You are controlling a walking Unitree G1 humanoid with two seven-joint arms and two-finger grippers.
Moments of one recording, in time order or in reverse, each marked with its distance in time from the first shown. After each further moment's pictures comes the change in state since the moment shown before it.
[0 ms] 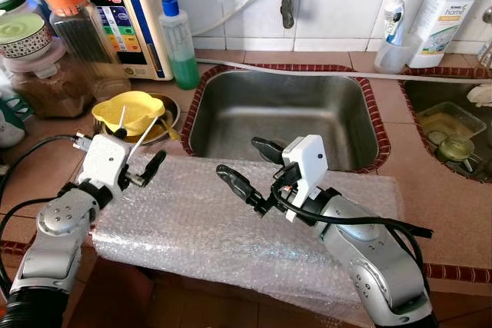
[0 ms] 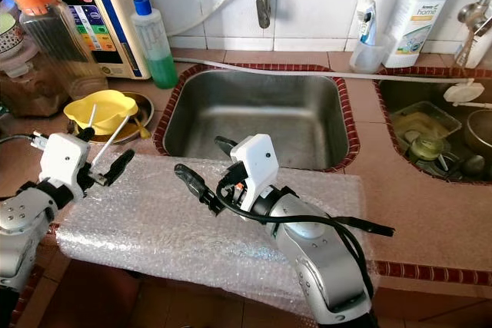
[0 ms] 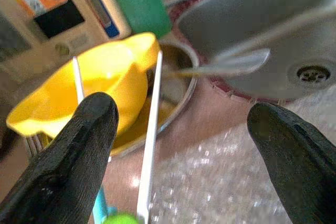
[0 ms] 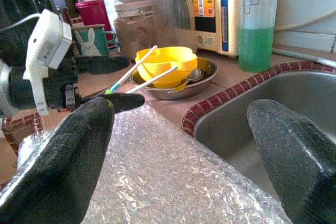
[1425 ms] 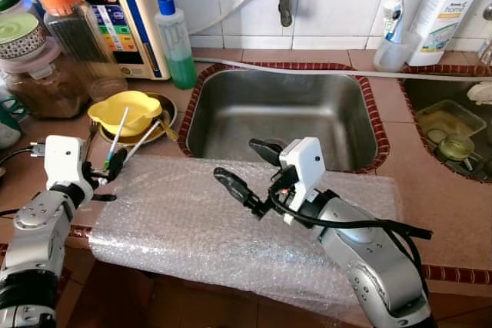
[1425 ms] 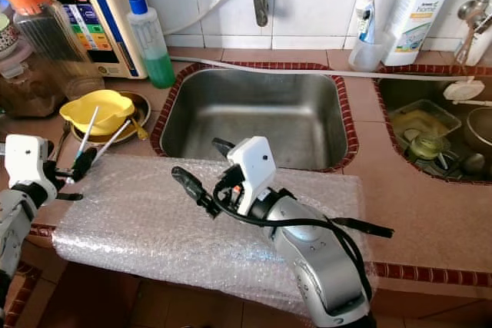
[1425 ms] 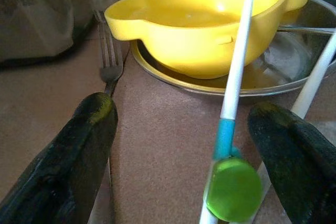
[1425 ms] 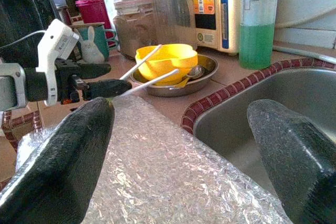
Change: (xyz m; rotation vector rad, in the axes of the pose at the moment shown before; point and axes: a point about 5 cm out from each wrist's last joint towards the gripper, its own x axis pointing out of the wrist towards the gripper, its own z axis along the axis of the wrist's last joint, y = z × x) left arm -0.004 0.044 -0.030 -0.284 0.127 0.257; right arm 0.000 0.004 -0.001 -0.005 0.003 0.007
